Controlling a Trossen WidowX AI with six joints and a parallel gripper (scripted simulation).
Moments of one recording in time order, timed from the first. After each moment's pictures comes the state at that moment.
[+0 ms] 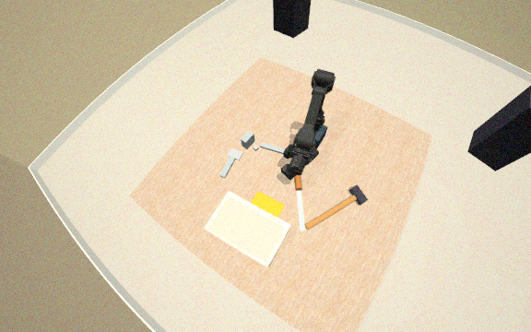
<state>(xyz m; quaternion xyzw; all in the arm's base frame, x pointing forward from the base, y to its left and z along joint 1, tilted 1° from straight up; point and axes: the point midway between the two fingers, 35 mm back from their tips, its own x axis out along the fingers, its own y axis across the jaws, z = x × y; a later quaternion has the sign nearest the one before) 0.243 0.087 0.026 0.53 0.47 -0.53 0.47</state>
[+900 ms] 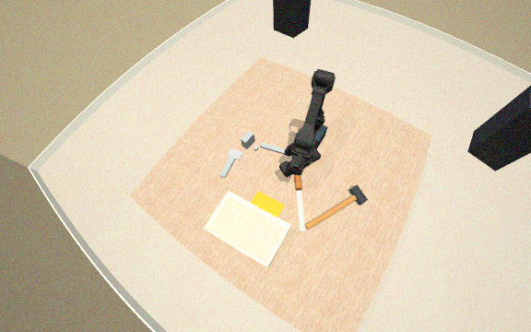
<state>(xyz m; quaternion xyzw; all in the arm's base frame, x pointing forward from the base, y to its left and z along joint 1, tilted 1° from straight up) 0.243 0.087 0.026 0.58 0.41 -0.58 0.41</state>
